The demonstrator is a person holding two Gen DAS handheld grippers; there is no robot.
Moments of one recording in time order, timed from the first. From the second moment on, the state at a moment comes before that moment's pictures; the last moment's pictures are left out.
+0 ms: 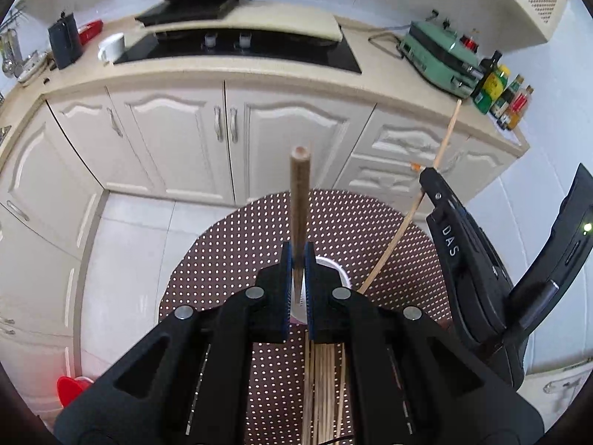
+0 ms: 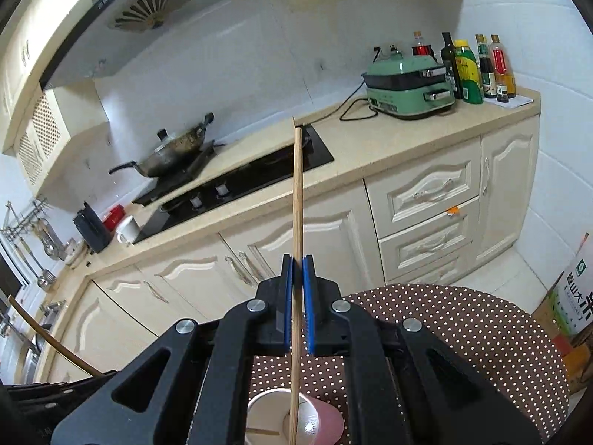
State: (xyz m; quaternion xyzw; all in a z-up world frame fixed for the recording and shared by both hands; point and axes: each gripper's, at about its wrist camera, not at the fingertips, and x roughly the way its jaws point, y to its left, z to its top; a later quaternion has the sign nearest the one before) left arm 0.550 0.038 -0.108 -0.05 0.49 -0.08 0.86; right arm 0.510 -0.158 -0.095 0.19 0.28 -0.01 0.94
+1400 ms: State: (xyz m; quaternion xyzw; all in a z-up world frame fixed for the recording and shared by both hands) left arm 0.560 0.046 -0.163 -0.04 0.51 -0.08 0.86; right arm 0.490 -0.156 -0.131 0.13 0.39 0.03 0.91
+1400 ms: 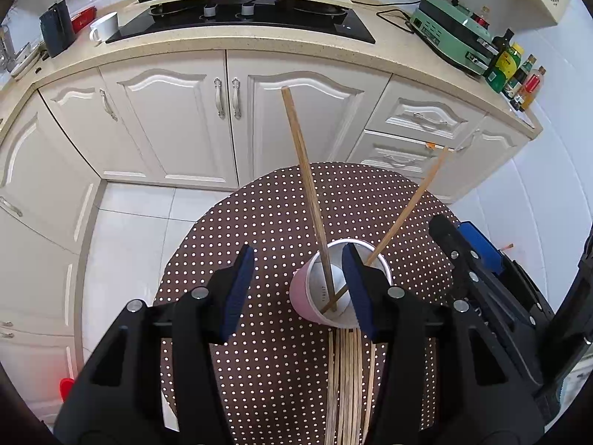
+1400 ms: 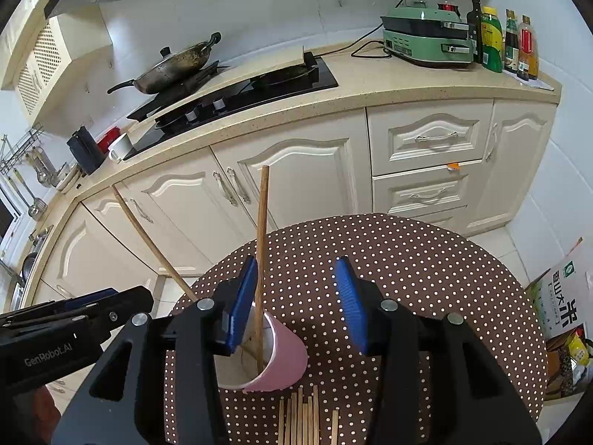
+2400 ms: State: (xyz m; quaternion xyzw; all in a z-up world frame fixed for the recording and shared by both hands) left arm 0.483 0.051 -0.148 -0.03 0.49 -0.05 0.87; right arm 0.419 -0.160 -0.104 0.12 0.39 0.05 0.91
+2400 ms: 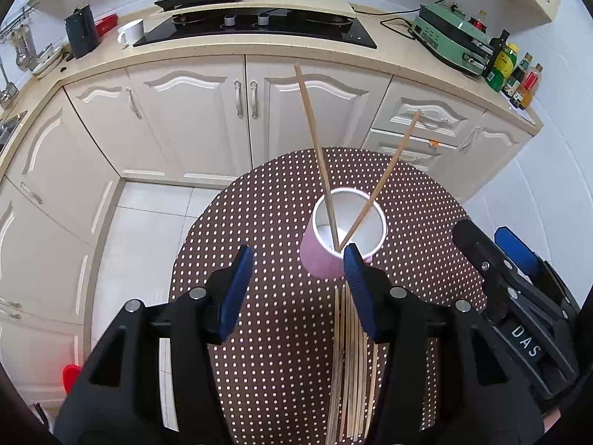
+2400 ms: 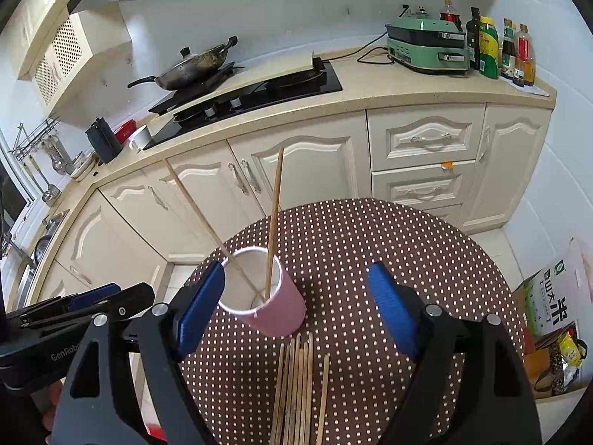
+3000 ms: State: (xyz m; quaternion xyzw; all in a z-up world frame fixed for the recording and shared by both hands) left arm 0.444 0.053 -0.198 -0.03 0.54 -0.02 0.84; right arm 0.386 -0.176 -0.160 0.11 0.47 0.02 0.87
